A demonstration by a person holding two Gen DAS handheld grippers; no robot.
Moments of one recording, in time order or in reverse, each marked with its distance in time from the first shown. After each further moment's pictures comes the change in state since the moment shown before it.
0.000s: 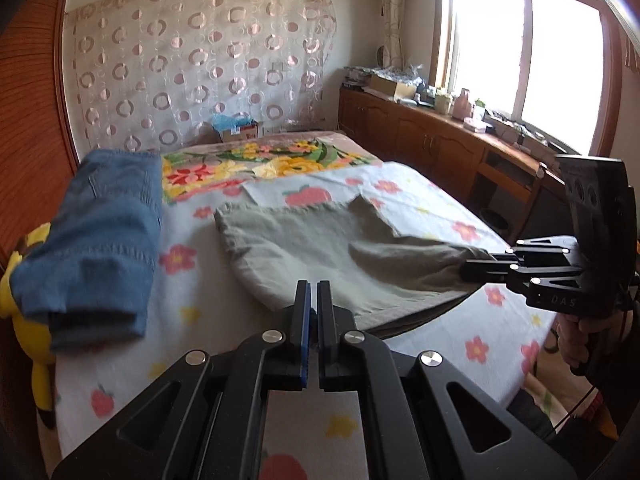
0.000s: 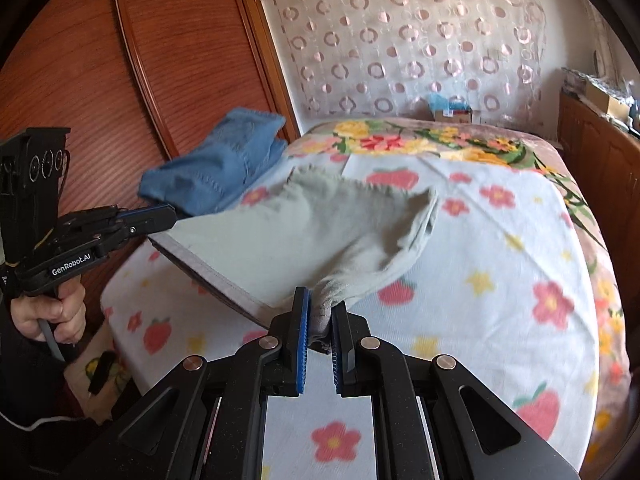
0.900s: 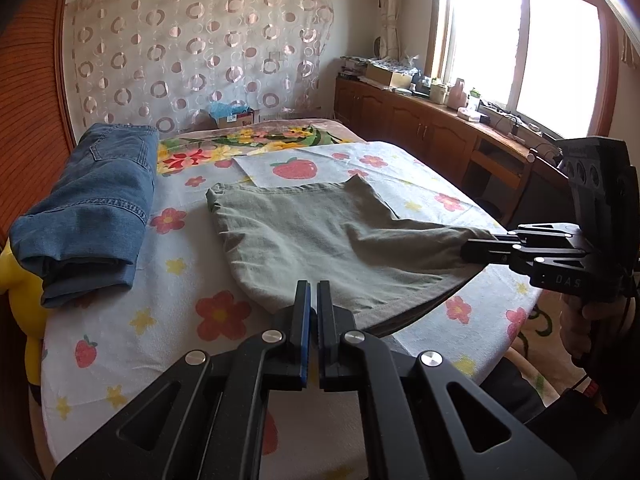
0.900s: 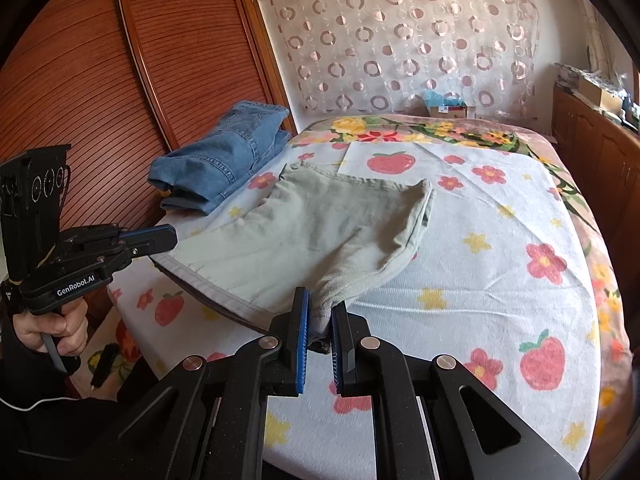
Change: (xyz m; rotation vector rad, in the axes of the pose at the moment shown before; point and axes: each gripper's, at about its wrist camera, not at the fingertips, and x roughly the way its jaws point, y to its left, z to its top) left arm -0.015 -0.012 -0.028 -0.018 0.028 -0.018; right arm -0.006 0.003 -0.024 0.010 -0.012 -0.005
